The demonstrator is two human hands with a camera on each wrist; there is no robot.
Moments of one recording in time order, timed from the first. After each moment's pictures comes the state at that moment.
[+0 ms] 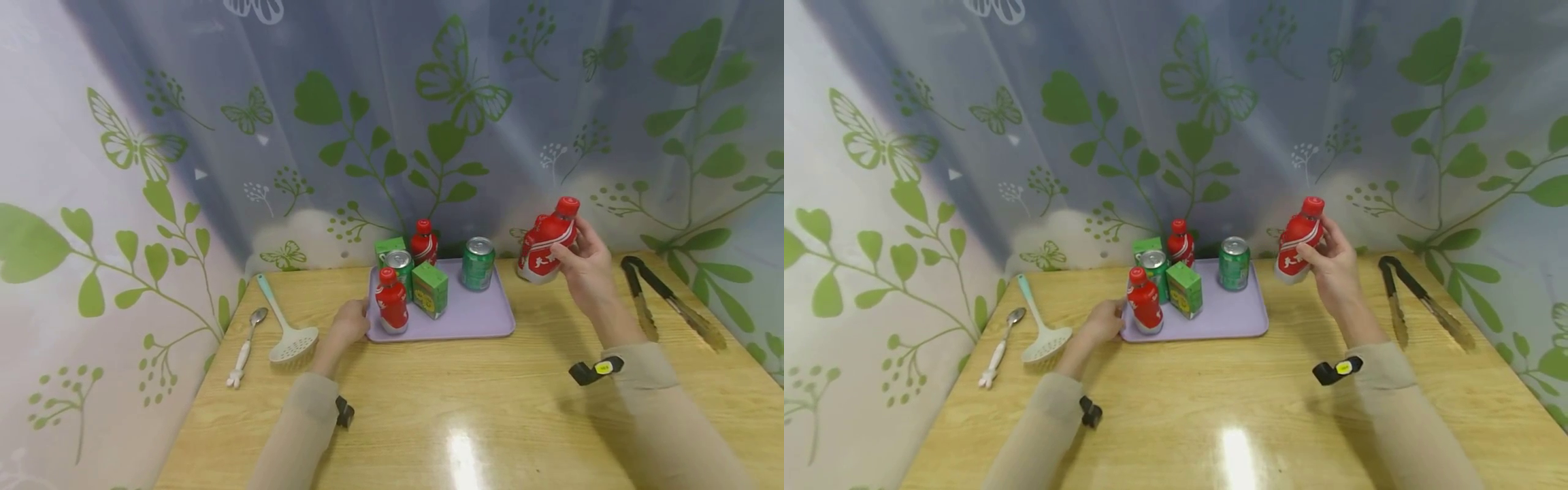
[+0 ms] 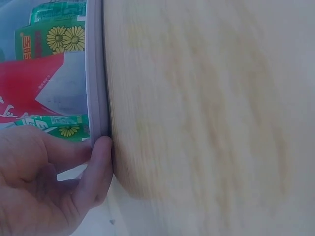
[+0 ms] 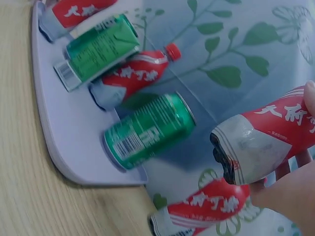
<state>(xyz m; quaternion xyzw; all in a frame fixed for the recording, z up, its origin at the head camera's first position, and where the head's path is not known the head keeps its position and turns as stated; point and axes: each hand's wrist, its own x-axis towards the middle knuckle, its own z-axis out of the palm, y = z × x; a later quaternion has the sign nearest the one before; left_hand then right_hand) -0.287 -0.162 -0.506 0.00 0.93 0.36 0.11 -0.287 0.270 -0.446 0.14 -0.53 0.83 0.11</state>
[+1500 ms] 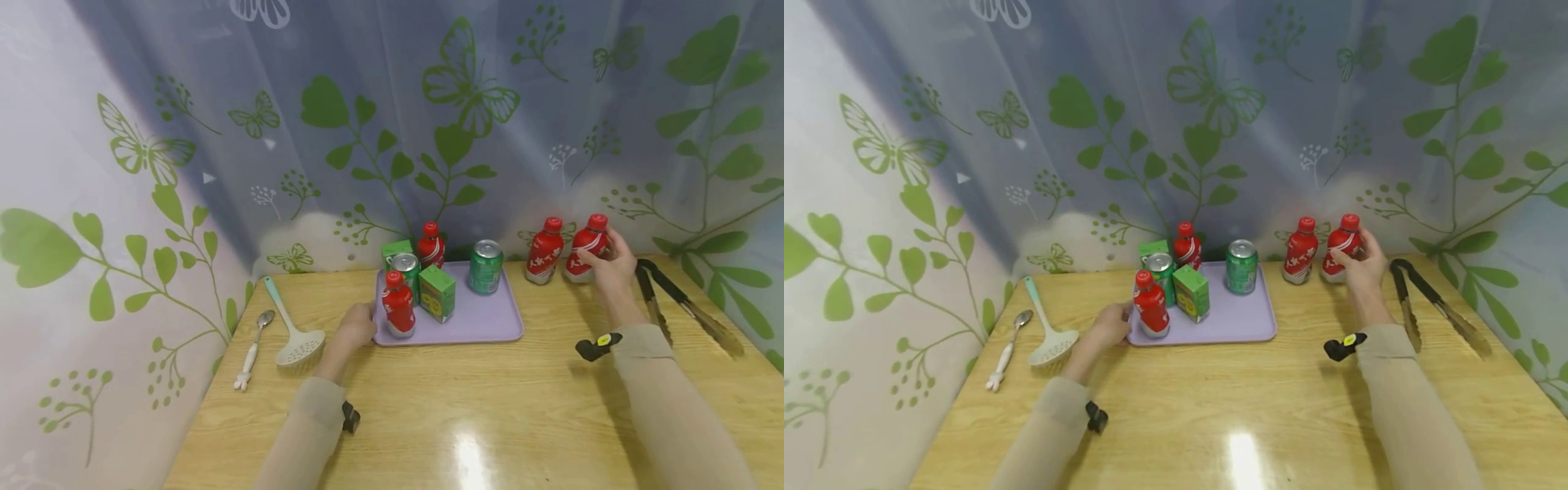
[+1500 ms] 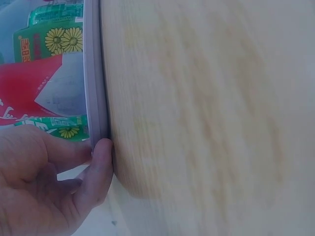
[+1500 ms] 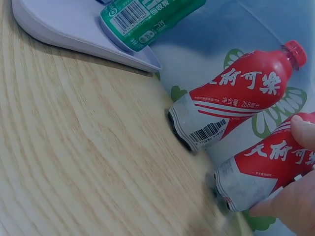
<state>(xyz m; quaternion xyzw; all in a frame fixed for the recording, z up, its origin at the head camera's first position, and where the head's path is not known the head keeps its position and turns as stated) -0.288 -0.161 -0.508 -0.02 0.92 0.36 0.13 -0.356 0.320 -0.493 -0.17 -0.61 0.75 0.18</state>
